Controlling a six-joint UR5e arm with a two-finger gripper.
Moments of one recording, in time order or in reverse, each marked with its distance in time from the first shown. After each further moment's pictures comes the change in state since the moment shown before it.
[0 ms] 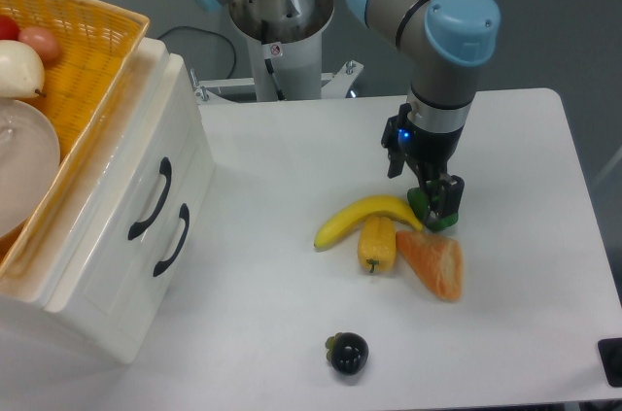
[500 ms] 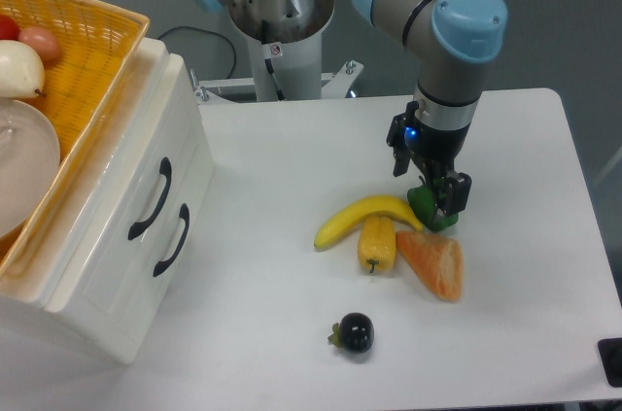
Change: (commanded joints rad) arm 0.028 -0.002 -0.002 0.002 -0.005 0.003
